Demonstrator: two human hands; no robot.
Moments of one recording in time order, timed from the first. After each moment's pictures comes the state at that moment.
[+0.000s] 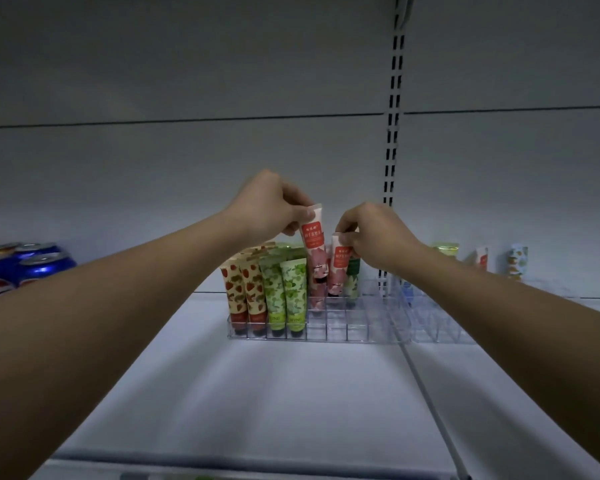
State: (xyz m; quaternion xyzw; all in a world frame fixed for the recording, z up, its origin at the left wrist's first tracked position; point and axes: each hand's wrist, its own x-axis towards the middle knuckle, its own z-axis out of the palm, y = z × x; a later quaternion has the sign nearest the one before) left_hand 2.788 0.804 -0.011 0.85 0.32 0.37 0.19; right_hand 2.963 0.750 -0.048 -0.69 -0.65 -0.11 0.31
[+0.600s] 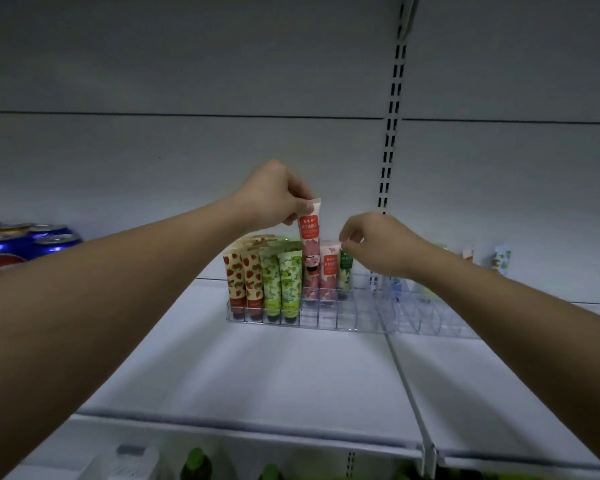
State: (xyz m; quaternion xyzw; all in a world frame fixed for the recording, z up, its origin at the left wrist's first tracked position) left_hand 2.788 0.789 0.000 0.86 0.33 0.35 0.15; right_hand 2.957 0.709 -0.042 -0.70 -0.67 -0.05 0.24
